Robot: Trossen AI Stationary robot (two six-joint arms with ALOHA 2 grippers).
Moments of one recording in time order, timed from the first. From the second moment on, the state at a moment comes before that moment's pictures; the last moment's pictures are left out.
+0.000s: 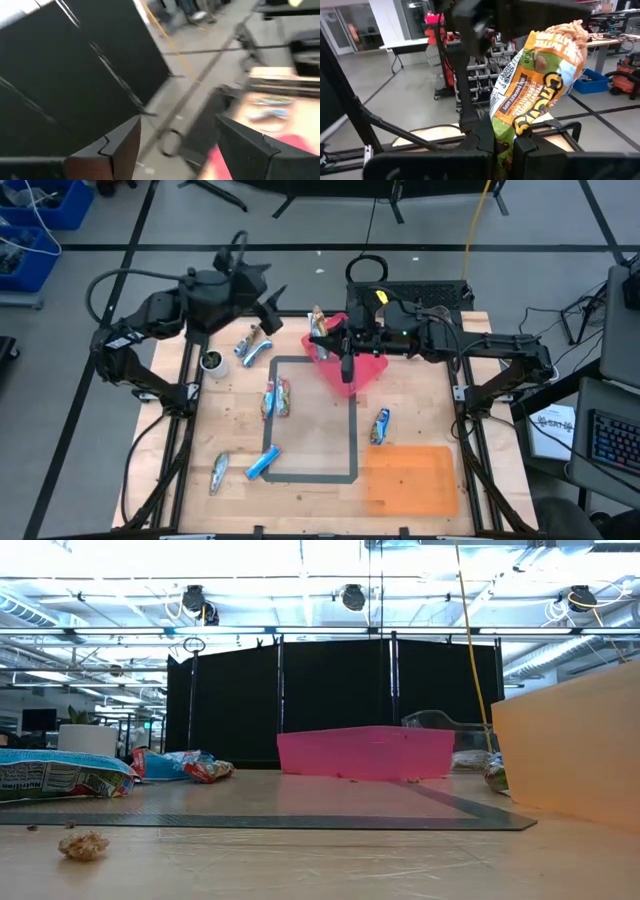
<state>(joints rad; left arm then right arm) 0.07 1.45 1.97 -0.82 -0.73 0.23 -0.06 1.48 1.56 -0.15 0.05 0.12</state>
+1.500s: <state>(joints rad) 0.18 1.13 1.97 -1.48 -0.56 -0.28 -0.35 1.27 1.56 -0.78 0.39 -0.02</state>
